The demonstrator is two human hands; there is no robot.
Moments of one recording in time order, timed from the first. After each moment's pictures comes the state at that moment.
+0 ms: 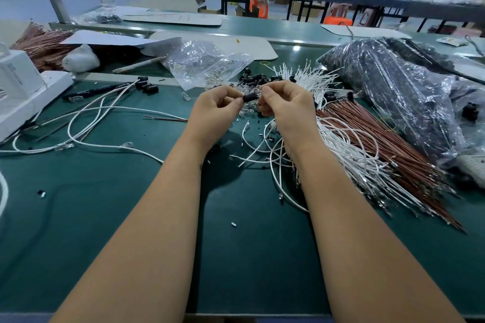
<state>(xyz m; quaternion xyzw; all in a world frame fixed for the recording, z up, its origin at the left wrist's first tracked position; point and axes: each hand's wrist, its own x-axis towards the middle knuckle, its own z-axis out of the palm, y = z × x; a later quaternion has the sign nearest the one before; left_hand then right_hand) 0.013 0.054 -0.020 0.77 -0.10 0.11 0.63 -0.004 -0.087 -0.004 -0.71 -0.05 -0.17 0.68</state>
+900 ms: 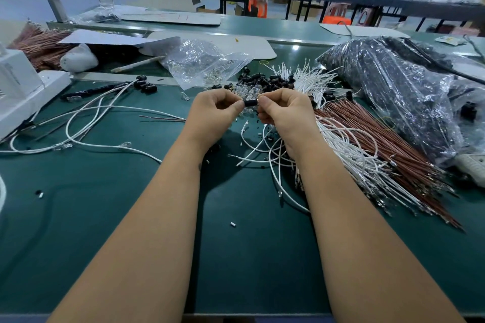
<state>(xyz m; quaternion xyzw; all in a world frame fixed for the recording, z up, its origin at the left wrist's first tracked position) 0.014 0.056 -0.023 0.79 -0.11 0.14 0.59 -0.001 -0.093 -0.011 -0.73 -0.03 -0.13 0.67</state>
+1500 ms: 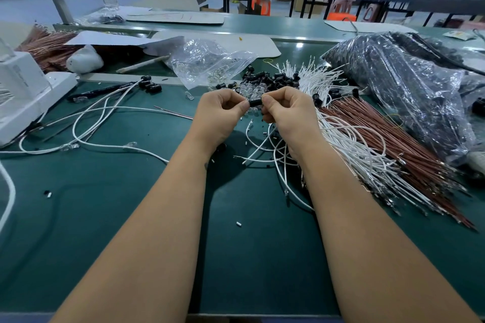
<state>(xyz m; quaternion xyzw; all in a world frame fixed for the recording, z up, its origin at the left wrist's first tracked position) 0.015 0.053 -0.027 0.78 -0.10 0.13 0.60 0.004 -0.091 -0.021 -0.74 -0.04 -0.16 0.65</state>
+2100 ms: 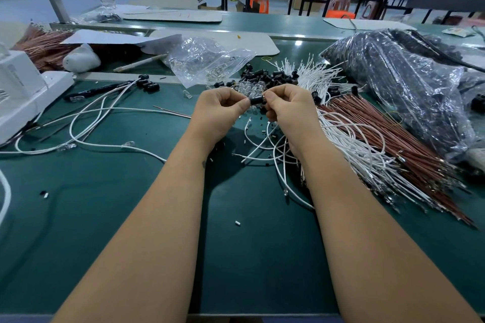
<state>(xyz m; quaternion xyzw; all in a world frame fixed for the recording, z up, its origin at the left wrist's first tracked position) 0.019 0.054 -0.026 0.78 -0.10 0.12 0.61 0.006 -0.092 -0.015 -0.76 -0.02 -0.14 0.63</state>
